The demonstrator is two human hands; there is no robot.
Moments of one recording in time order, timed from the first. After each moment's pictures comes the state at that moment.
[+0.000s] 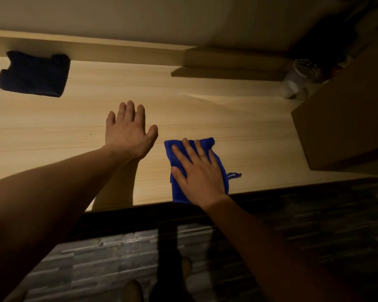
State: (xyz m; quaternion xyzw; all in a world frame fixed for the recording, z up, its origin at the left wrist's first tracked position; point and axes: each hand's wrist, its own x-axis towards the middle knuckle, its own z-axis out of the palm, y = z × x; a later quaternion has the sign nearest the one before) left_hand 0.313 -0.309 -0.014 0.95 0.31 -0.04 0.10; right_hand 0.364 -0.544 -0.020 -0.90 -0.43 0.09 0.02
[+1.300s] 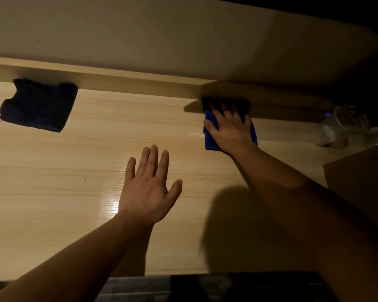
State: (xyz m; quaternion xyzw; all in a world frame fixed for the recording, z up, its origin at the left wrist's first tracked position) left_hand 0.340 -0.351 -0.021 0.94 0.30 -0.04 0.14; right_hand 0.630 -0.412 -0.015 -0.91 -0.41 0.09 0.00
